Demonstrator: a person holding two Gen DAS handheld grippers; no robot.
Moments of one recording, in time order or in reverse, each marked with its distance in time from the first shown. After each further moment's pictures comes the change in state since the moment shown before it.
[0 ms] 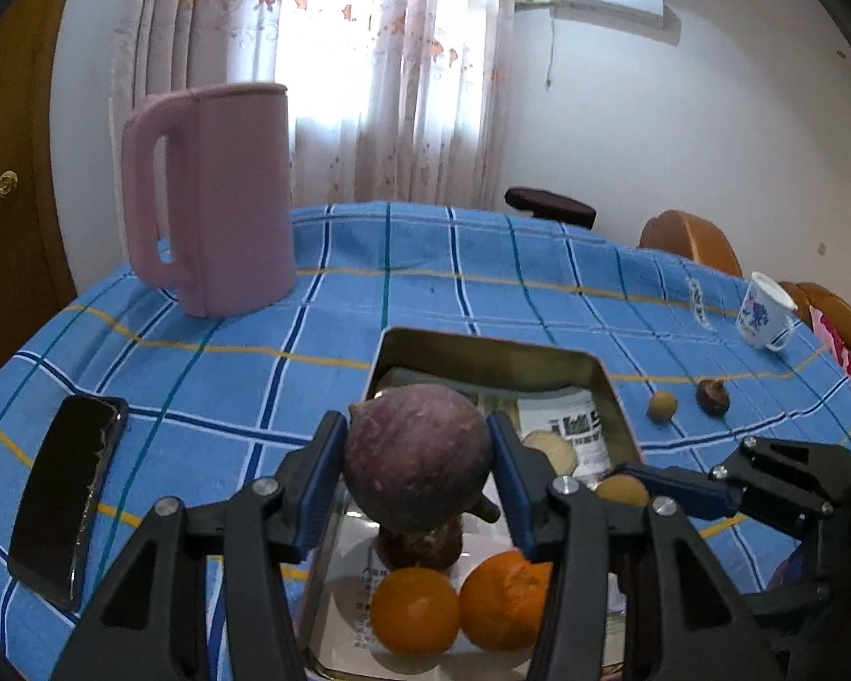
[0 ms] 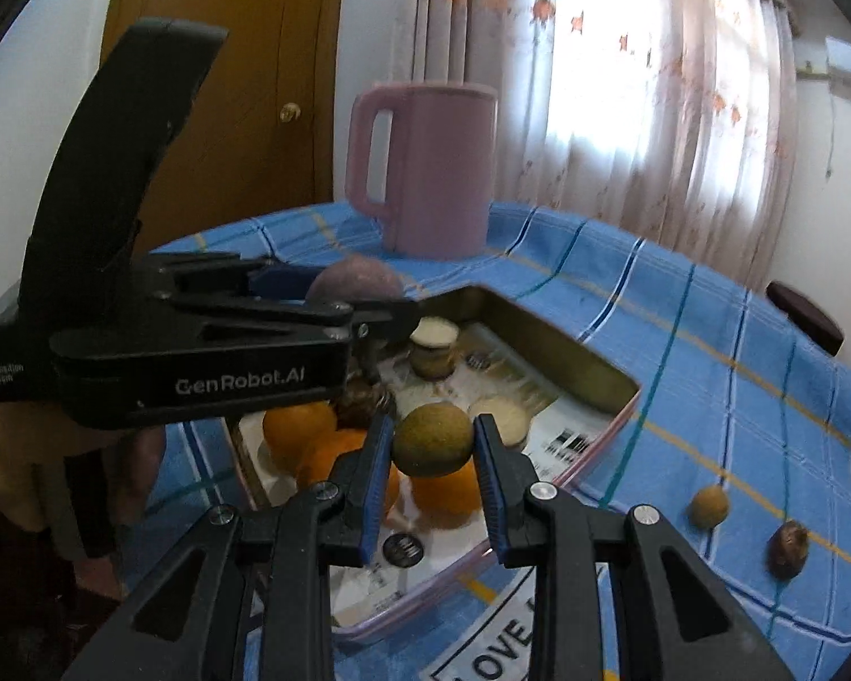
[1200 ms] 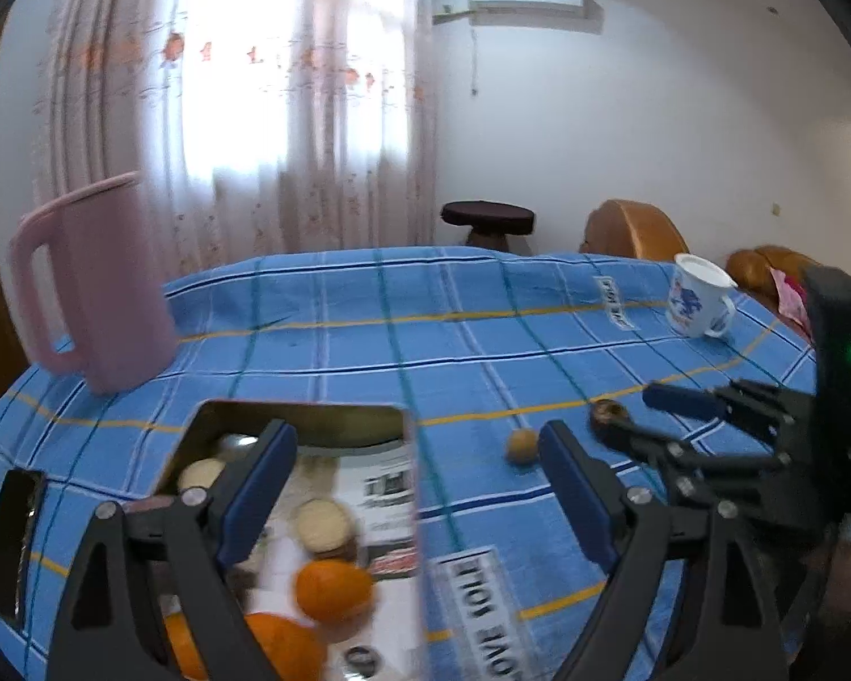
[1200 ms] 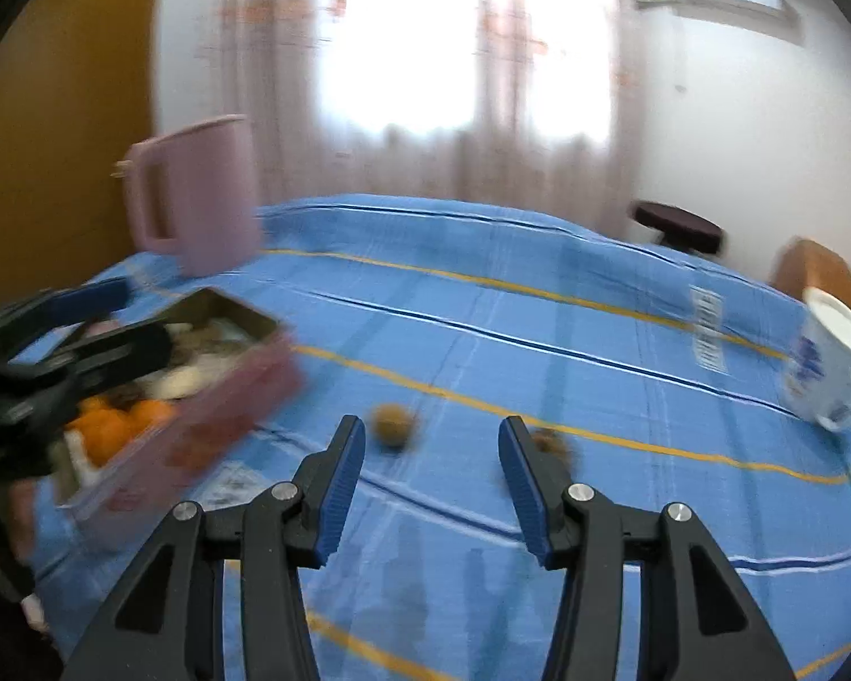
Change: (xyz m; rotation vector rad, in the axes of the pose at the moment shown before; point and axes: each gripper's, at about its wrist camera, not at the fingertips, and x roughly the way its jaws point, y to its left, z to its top) left arm -0.001 -0.125 0.019 0.158 -0.071 -0.092; right arm -0.068 -0.149 -0.043 0.286 0.014 -0.321
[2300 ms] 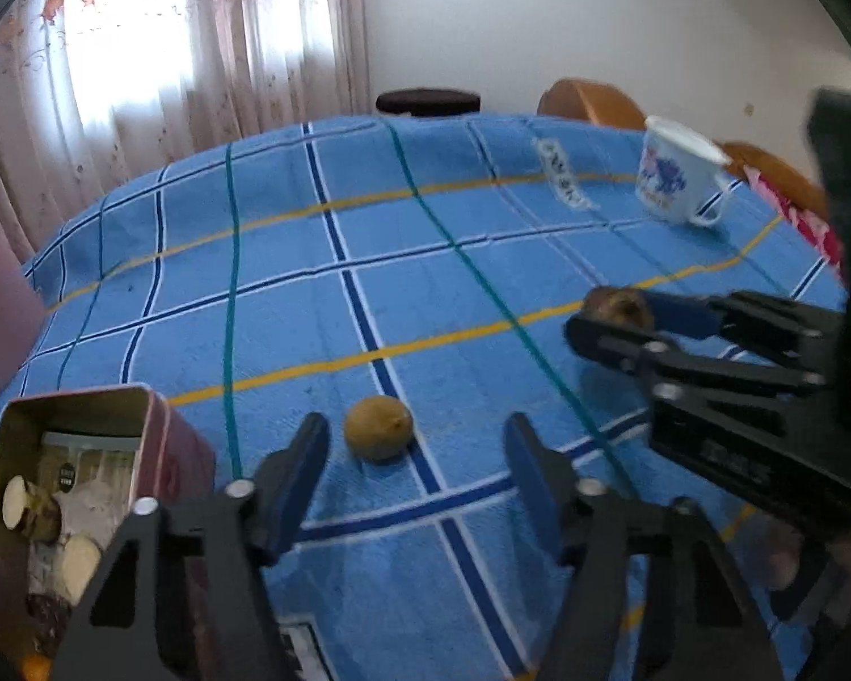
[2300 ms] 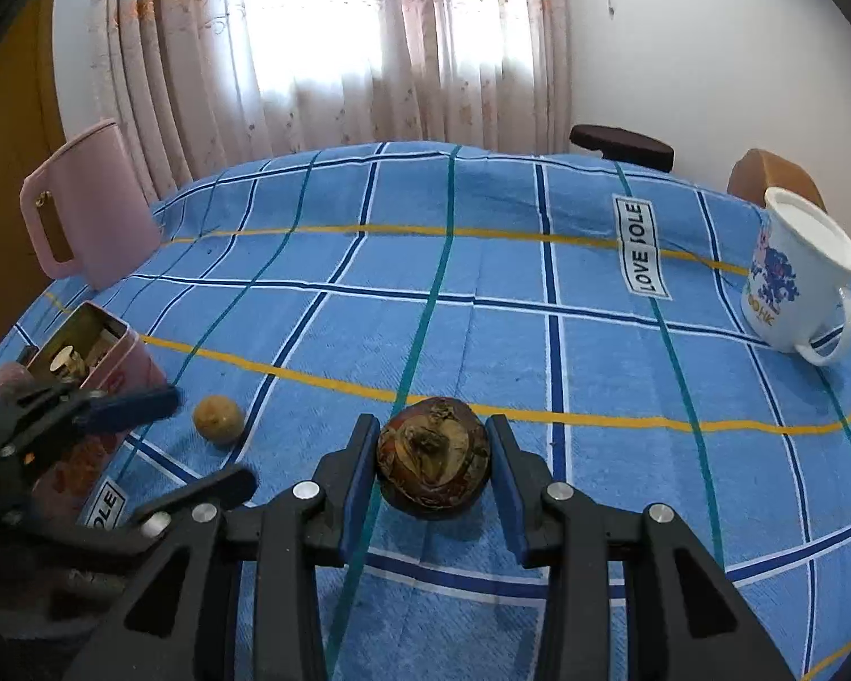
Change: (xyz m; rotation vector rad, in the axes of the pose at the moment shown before) left arm 0.110 -0.076 -0.006 0.105 0.312 -0.075; right arm 0.041 -0.062 0.000 0.135 0.134 -0.062
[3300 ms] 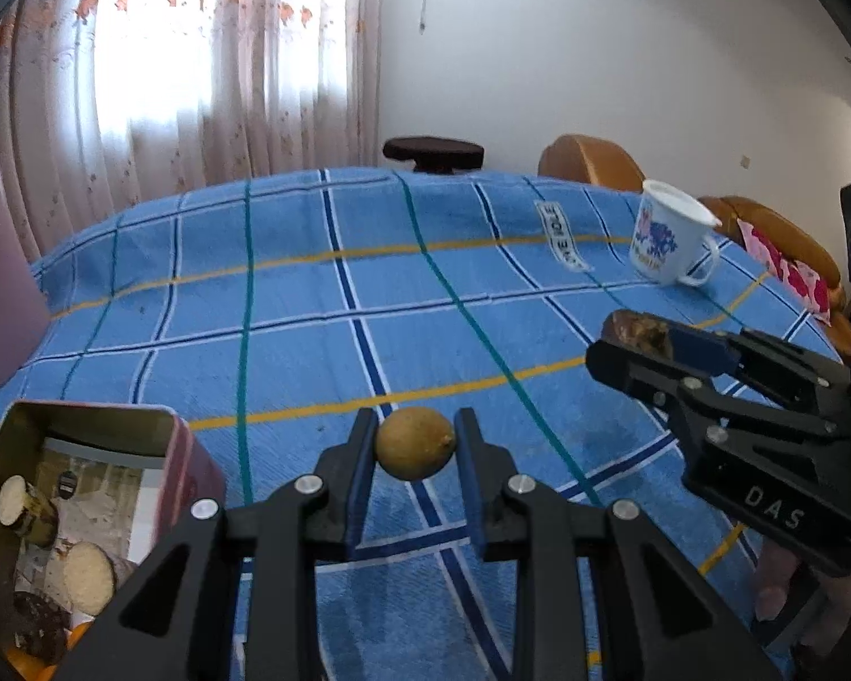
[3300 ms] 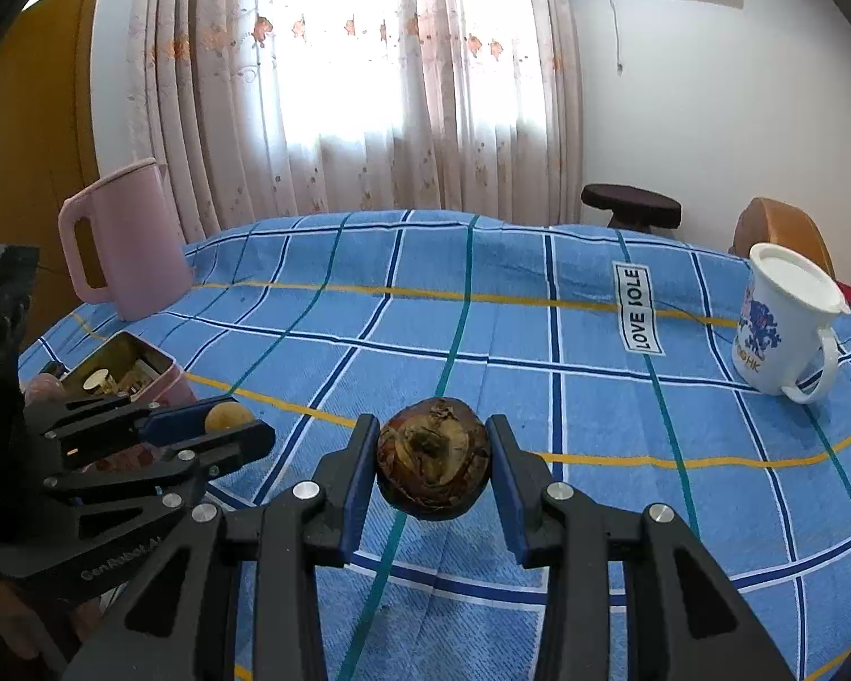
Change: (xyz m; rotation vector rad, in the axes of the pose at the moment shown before) left arm -0.024 0.010 0.000 -0.067 -0.159 -0.044; right arm -0.033 0.004 -0.004 -0.025 -0.171 0.033
